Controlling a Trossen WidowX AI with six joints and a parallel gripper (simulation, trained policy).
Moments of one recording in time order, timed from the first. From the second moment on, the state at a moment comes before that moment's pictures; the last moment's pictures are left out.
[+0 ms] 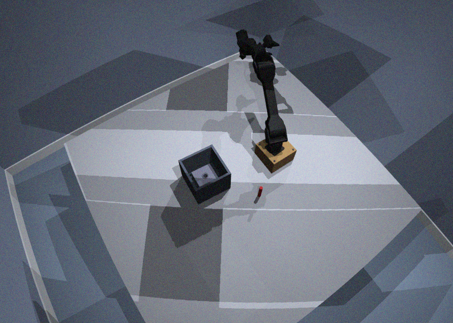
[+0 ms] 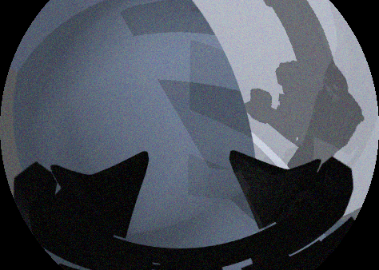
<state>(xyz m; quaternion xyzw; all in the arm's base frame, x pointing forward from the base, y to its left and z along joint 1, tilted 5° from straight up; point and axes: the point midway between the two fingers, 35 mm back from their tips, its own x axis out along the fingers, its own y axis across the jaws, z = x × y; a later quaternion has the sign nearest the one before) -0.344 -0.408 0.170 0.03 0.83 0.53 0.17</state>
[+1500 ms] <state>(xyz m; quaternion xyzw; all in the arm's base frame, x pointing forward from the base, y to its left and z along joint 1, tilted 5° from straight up) 0.107 -0.455 0.388 -0.54 0.79 0.30 -0.03</state>
